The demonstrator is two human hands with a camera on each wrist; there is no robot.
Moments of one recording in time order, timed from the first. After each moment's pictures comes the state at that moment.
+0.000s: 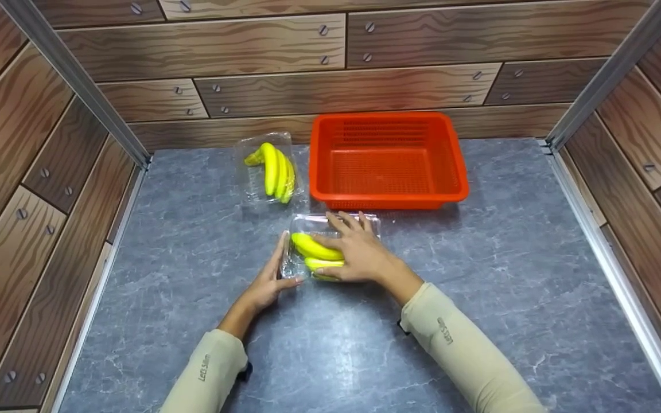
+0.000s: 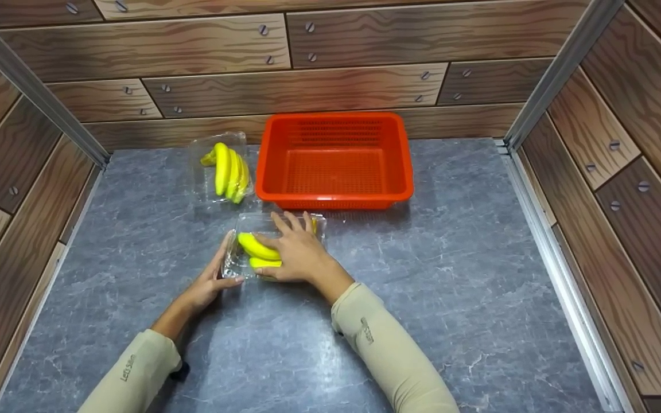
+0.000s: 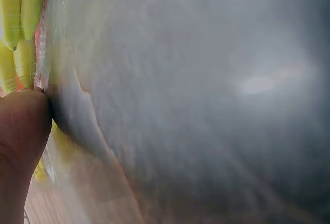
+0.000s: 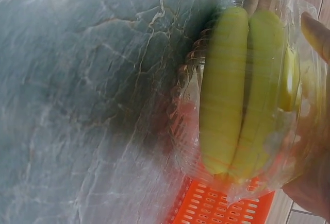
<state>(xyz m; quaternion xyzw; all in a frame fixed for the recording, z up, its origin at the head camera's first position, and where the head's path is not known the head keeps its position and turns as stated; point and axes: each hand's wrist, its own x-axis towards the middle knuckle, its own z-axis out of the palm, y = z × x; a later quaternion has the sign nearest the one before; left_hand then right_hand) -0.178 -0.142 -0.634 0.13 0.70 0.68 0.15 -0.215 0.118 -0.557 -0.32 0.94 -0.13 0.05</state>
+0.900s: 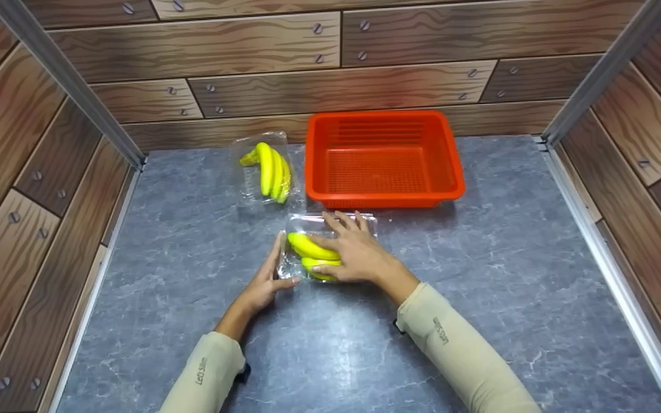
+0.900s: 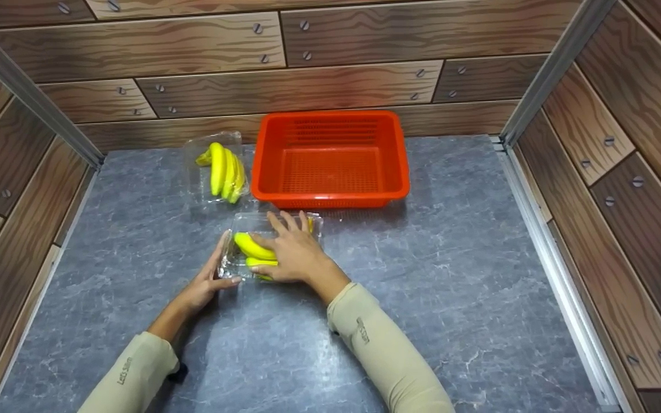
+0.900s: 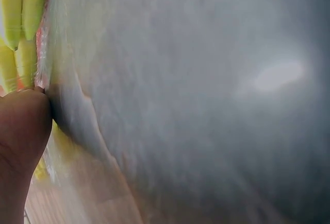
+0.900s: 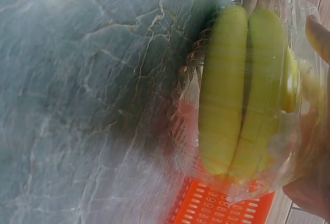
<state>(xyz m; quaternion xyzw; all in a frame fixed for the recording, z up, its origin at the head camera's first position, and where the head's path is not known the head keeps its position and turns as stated) -0.177 -0.140 -0.634 0.12 0.70 0.69 0.16 -0.213 0.120 -0.557 -0.32 0.93 -0.14 0.06</state>
